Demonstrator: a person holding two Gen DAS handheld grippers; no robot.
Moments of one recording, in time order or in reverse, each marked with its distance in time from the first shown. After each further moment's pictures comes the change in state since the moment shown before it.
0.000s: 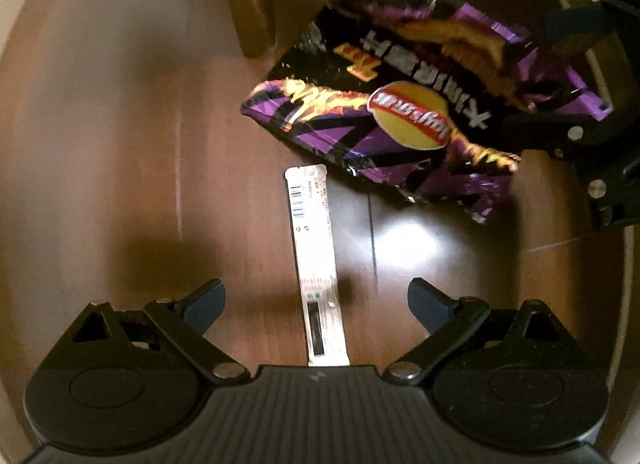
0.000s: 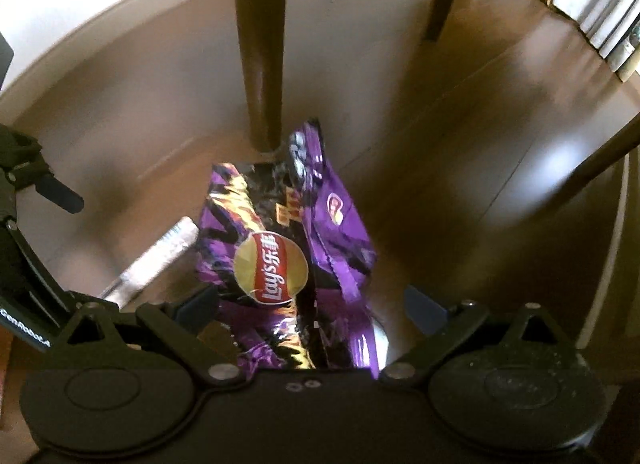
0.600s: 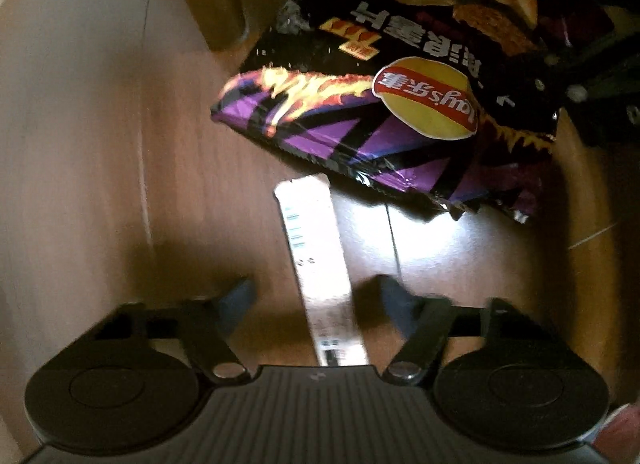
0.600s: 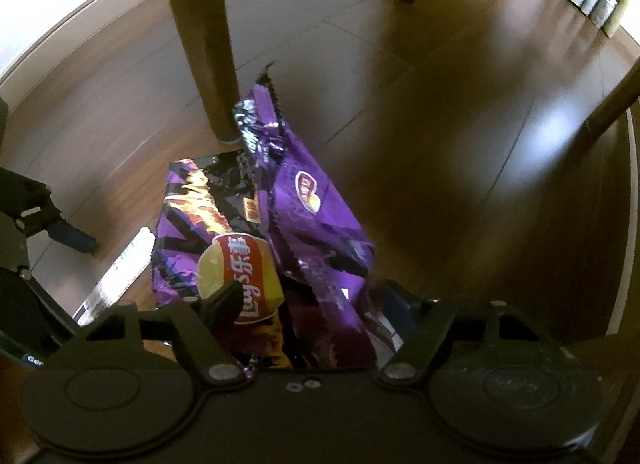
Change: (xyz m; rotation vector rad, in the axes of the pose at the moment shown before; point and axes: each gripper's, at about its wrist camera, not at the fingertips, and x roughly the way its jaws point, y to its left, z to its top) left arm 0.029 -0.007 0.008 0.131 0.009 0.066; right arm 0.027 -0.014 -0.004 0.126 0.013 -0.002
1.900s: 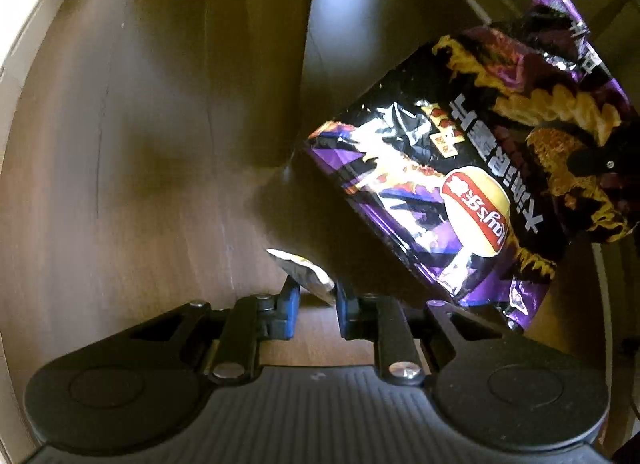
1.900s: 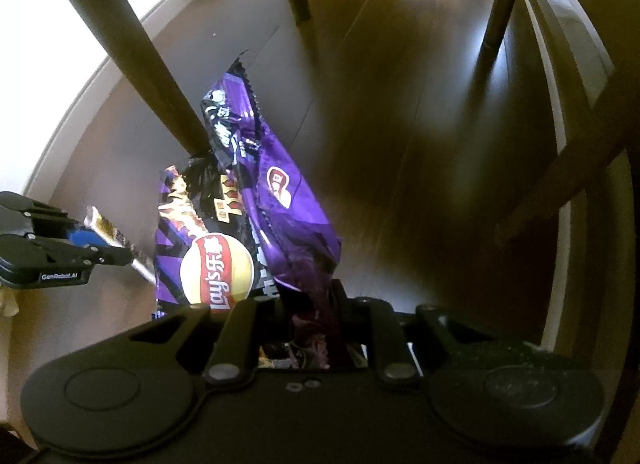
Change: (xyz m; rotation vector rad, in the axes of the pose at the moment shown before) left arm -0.129 0.050 0.019 0.014 -0.186 -0.080; right arm -0.098 -0.043 -0.021 0.401 0.048 0.033
